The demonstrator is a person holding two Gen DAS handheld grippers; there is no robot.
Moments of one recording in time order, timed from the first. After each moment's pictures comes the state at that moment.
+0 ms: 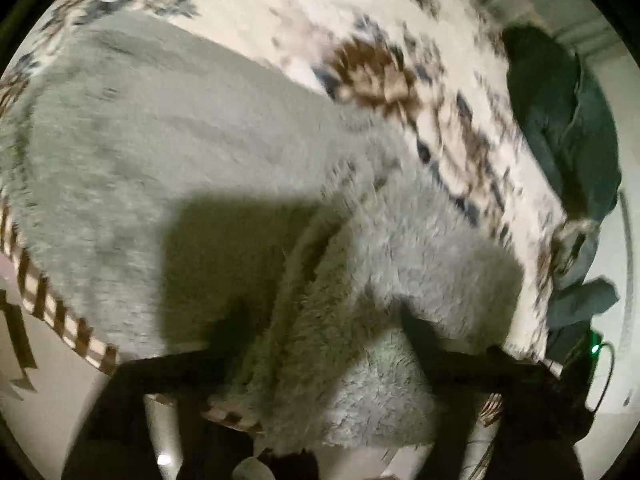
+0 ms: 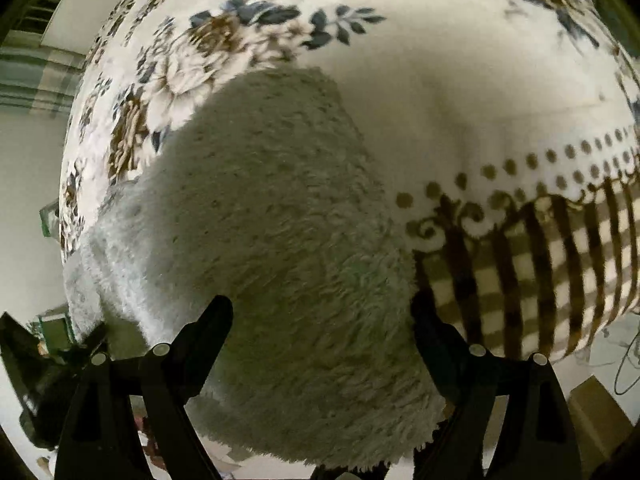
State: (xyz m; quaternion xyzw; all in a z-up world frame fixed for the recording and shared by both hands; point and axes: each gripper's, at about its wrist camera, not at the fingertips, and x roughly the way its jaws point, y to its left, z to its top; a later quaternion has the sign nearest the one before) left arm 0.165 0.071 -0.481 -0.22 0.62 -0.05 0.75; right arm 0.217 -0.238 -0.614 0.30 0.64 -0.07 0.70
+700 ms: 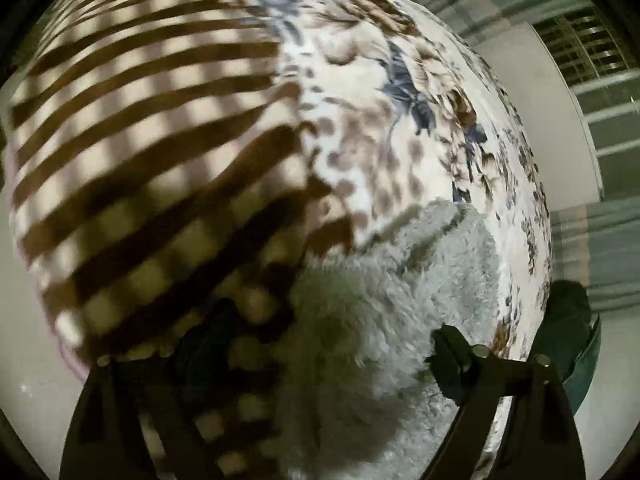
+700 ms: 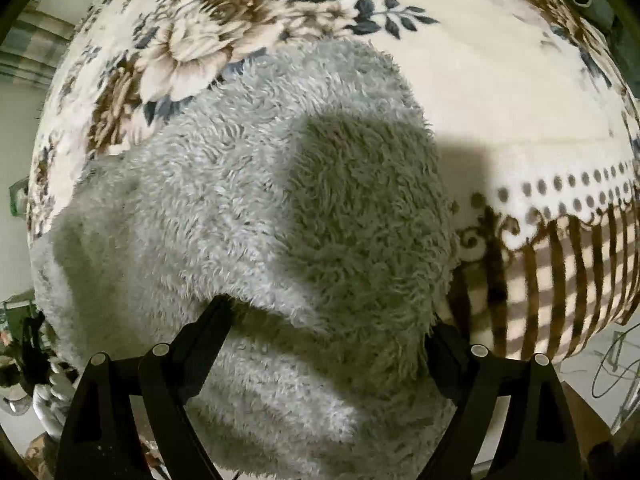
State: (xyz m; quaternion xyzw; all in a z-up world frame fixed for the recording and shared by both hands) left arm 0.197 0.346 -0.566 -0.46 0.45 0.15 0.75; right arm 0.244 -0.203 -0.625 0.24 0.67 -0.10 0.70
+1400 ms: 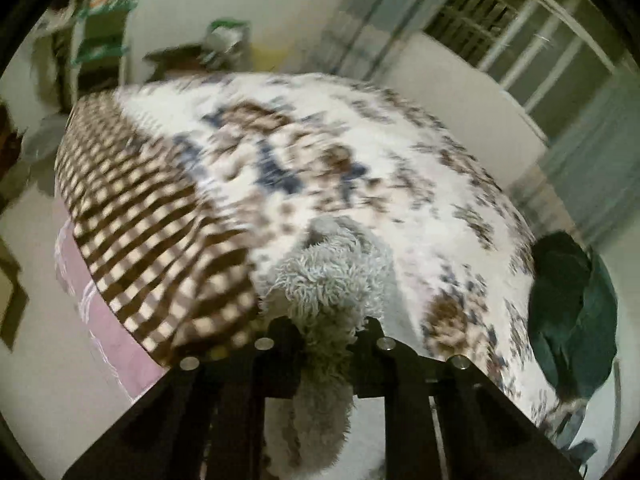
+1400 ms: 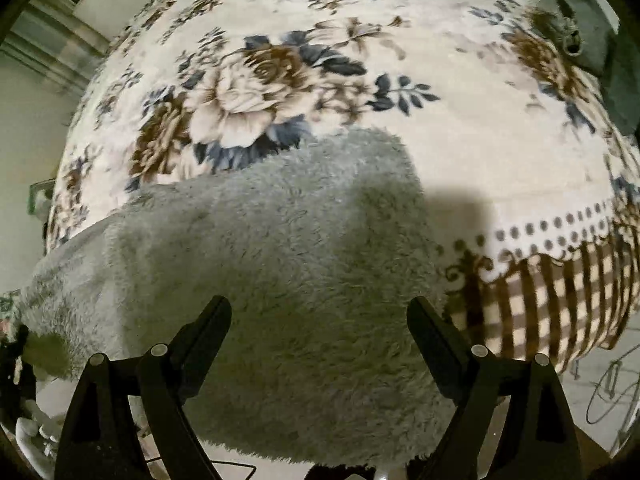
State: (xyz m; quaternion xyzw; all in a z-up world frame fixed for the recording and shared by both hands) left arm 0.138 0.245 -0.395 -0.30 0.35 0.12 0.88; right arm 0.231 -0.207 -0.564 0.23 0.60 -0.06 0.76
